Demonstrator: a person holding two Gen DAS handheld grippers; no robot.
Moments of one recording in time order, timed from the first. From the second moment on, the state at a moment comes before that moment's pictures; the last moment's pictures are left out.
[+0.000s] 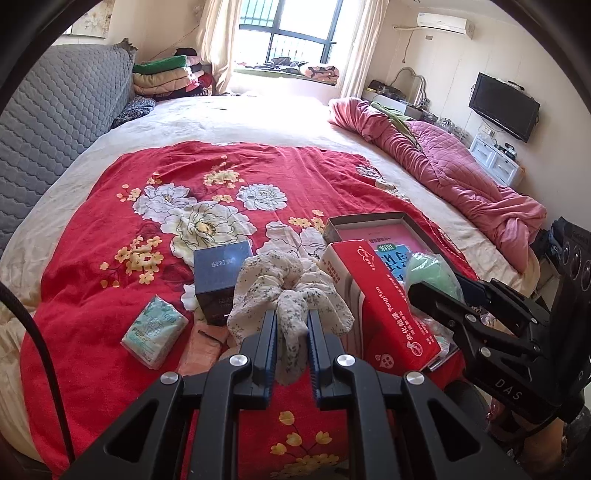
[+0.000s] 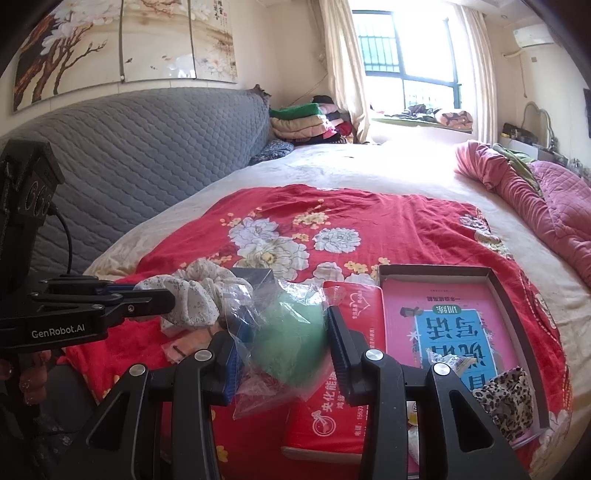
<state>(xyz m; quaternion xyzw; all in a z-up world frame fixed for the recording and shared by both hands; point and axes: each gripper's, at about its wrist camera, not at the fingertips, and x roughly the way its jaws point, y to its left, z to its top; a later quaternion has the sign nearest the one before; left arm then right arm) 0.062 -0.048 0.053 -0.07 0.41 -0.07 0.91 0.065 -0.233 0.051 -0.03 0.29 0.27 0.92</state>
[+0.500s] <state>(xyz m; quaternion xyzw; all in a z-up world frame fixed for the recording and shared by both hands) 0.071 -0.093 0.064 -0.04 0.41 -0.09 0.91 0.064 -0.265 0.066 -0.01 0.27 0.23 0.93</state>
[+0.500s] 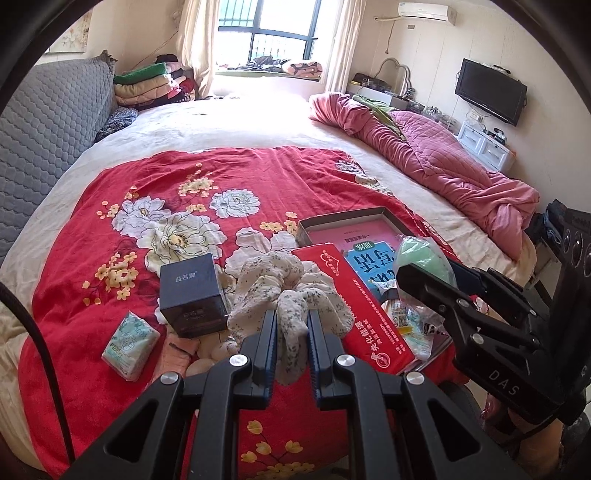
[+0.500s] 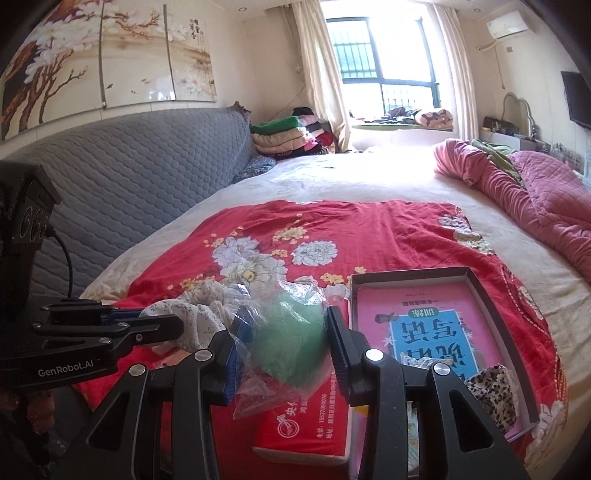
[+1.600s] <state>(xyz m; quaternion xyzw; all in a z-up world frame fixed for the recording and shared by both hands) 0.112 -0.199 0.074 0.00 0.40 -0.19 0.90 0.065 -0.399 0.085 0.02 0.22 0.03 0.98</state>
